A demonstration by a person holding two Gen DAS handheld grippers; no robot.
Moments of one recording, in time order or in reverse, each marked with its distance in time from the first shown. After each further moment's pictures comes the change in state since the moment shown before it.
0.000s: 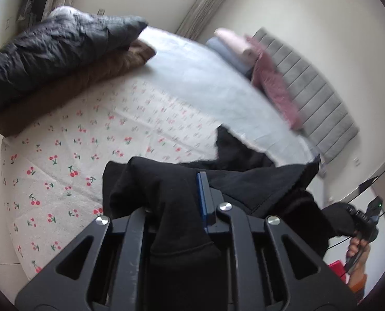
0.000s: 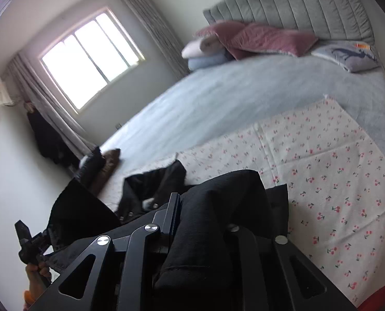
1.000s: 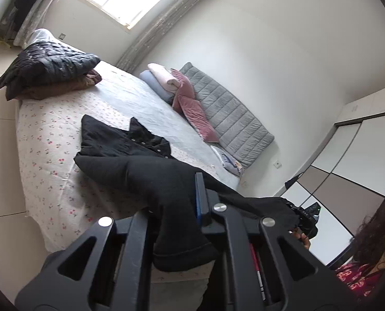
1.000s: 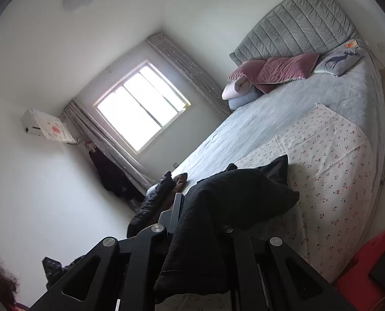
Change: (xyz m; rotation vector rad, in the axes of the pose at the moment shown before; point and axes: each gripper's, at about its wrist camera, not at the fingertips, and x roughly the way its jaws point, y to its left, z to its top) left arm -0.324 -0.022 -0.219 0.008 -0.232 -0.424; right arm -0.308 0.005 -0.197 0.078 -0.317 0.335
